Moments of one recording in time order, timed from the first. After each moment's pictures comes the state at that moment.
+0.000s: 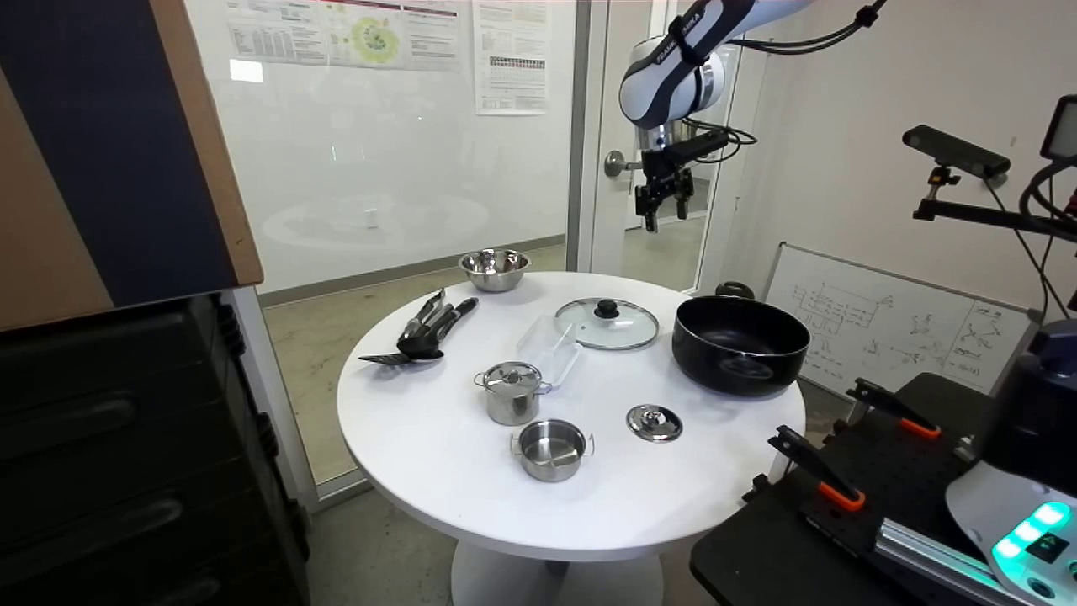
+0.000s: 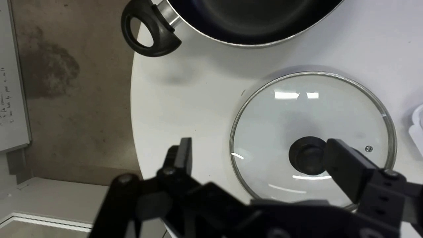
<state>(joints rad) -0.10 0.59 -0.11 -1.61 -0.21 2.12 -0.08</state>
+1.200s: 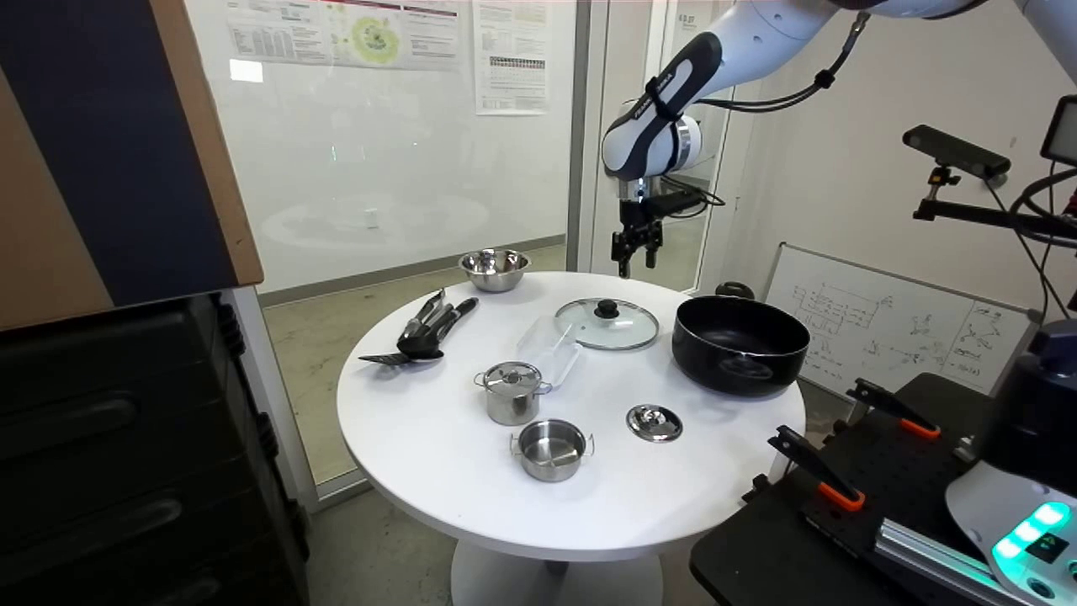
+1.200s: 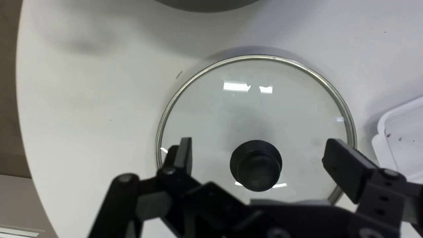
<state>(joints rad) -0.14 0.78 -0.02 -1.56 -0.10 2.26 -0.24</state>
